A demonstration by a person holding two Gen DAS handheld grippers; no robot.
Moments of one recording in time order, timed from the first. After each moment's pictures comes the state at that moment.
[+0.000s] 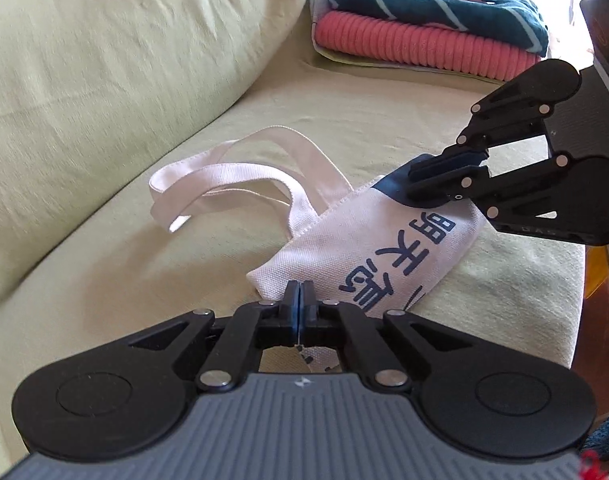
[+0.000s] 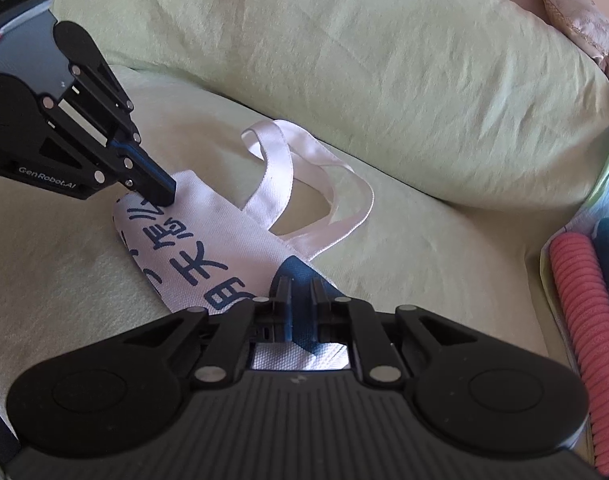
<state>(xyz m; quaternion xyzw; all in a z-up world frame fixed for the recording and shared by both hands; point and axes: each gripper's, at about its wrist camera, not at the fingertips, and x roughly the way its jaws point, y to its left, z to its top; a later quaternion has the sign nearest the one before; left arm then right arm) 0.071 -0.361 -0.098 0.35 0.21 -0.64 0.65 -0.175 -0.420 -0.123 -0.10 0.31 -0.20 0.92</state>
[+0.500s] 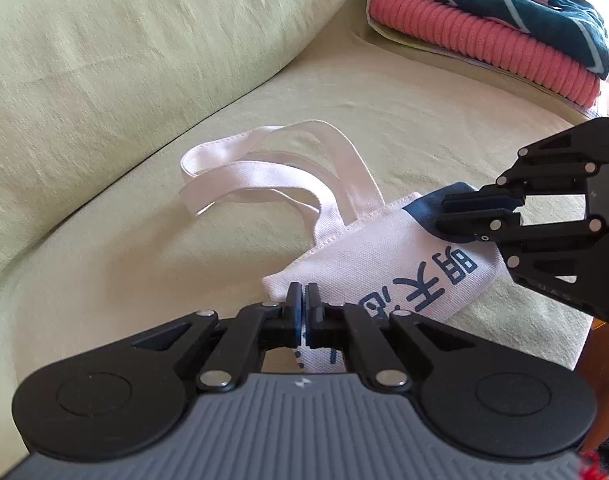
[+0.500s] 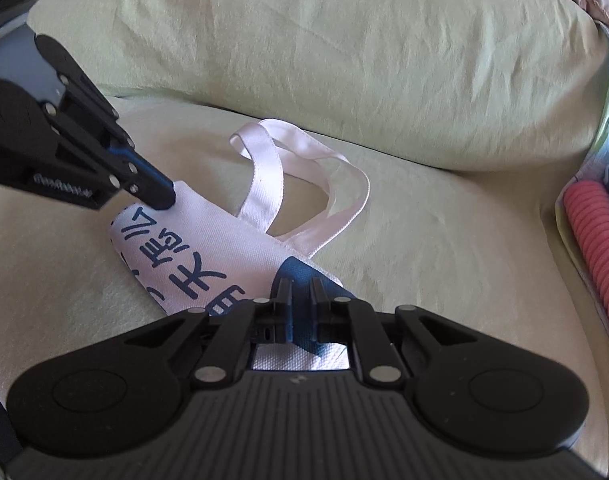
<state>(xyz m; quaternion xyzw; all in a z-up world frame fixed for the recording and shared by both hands) 0.049 -0.394 -0.073 0.37 0.27 -0.55 0.69 -0.179 -0.442 -0.111 0.00 0.31 -0.19 0.93</state>
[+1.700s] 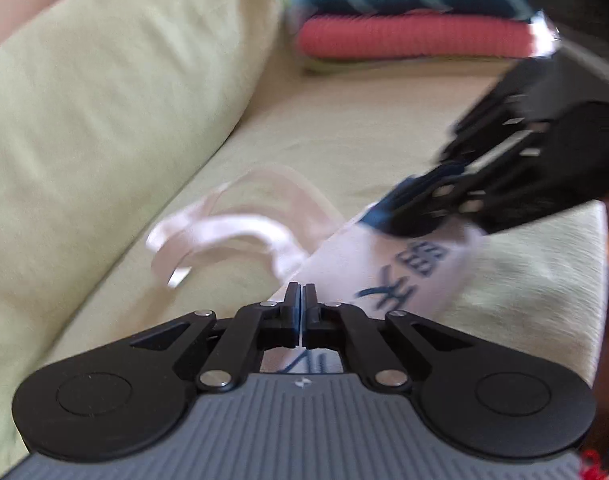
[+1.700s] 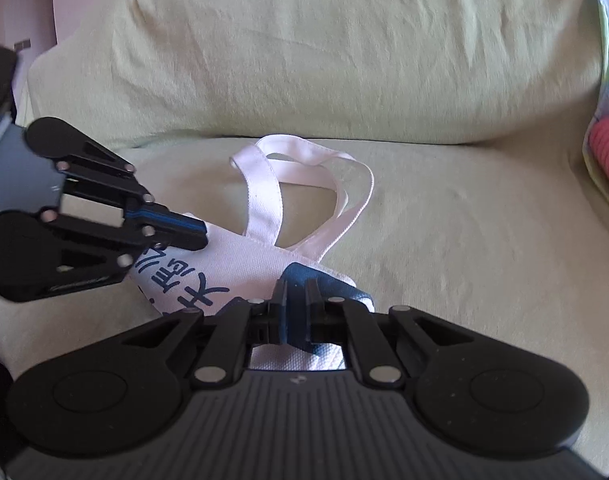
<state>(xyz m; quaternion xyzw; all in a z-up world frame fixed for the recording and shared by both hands) 0.009 -0.361 -0.076 0.43 0.08 -0.65 0.62 -0.195 -0.477 -0.116 0.11 0.27 -0.14 0.95</state>
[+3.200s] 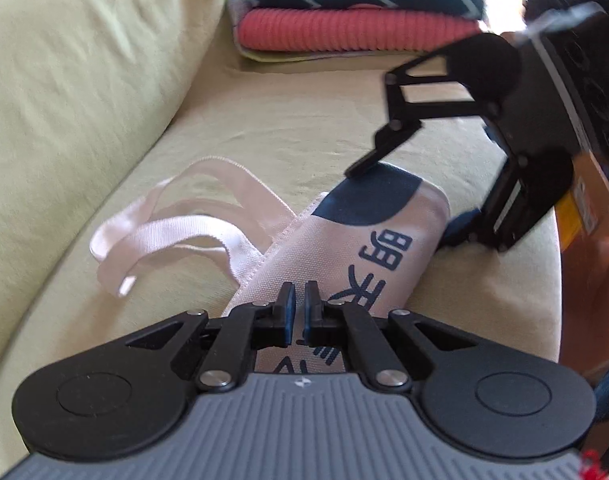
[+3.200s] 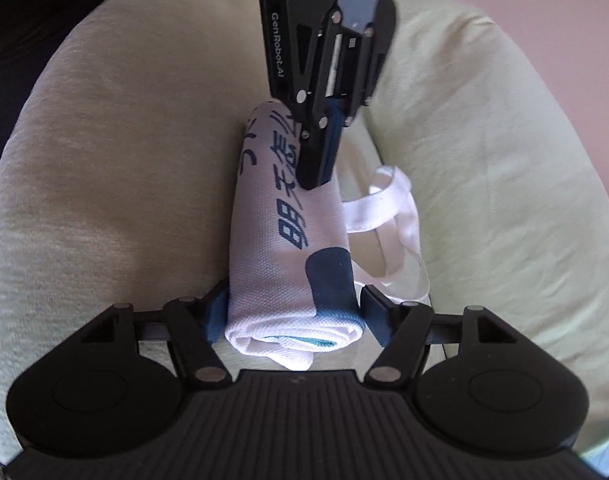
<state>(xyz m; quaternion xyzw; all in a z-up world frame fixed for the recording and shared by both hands) 0.036 -0.377 -0.074 0.46 0.11 -0.67 0.57 -0.202 -0.412 -0.154 -0.47 0.29 0.06 0.83</state>
